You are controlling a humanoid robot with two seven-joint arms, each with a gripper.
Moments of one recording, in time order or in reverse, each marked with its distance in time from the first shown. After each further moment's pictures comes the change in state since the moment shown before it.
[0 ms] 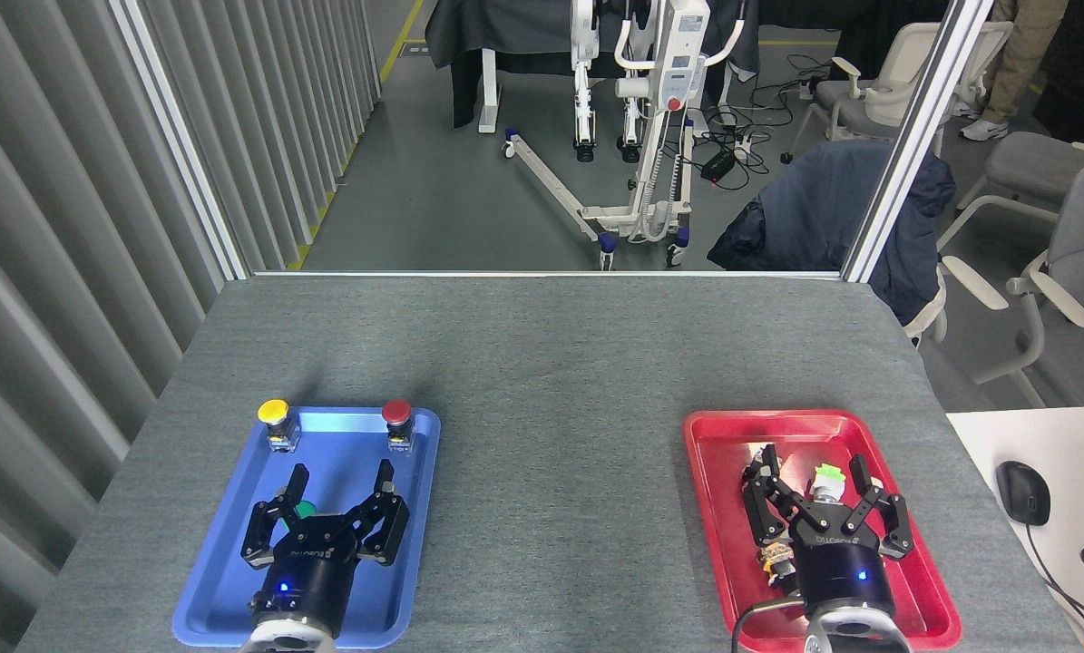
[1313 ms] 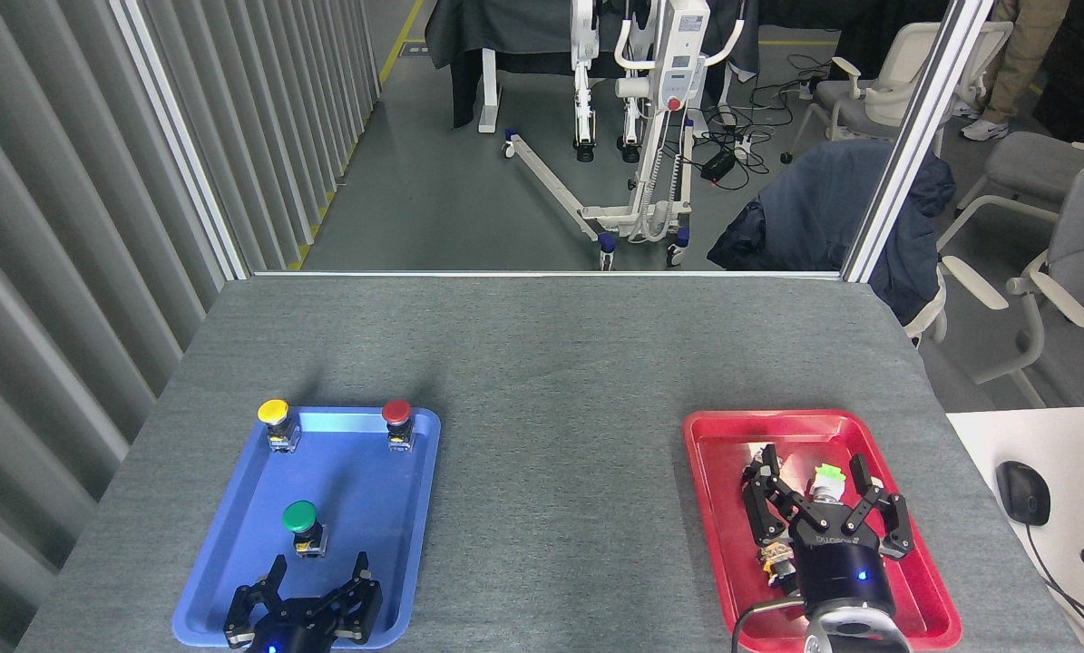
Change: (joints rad) left arm 0.024 0.083 0.007 0.260 -0.055 0.049 -0.016; right arm 0.001 0.000 0.001 -0.003 0.000 0.000 0.000
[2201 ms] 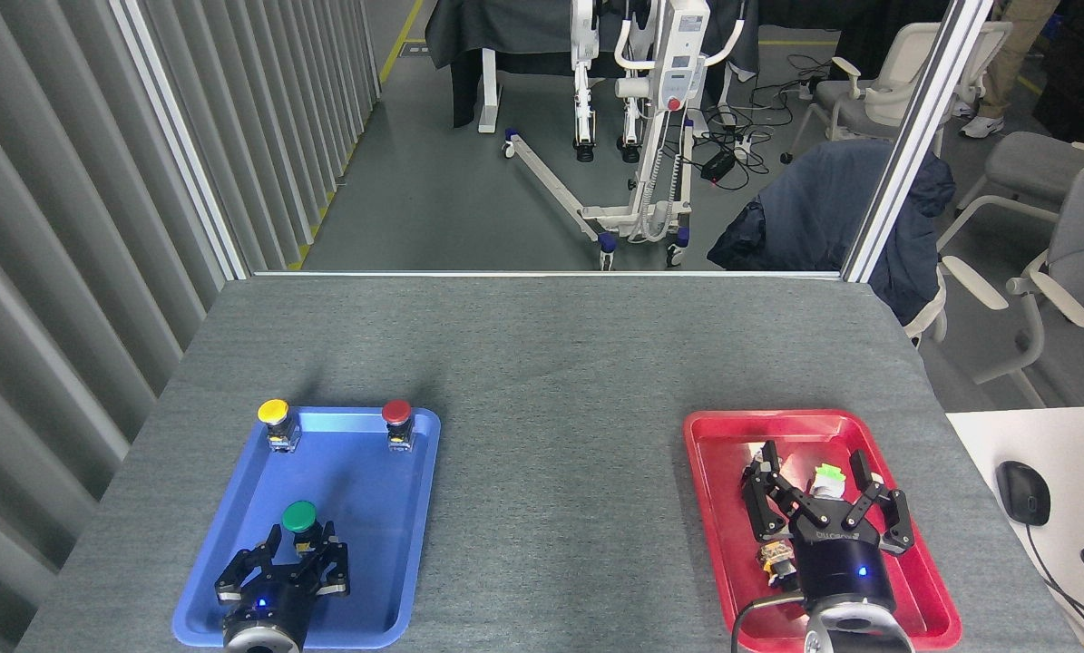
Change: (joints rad) left arm -0.173 0.059 0.006 0.240 -0.001 0.060 -0.001; right arm -0.009 0.000 -0.001 -0.003 0.000 -0.001 0.002
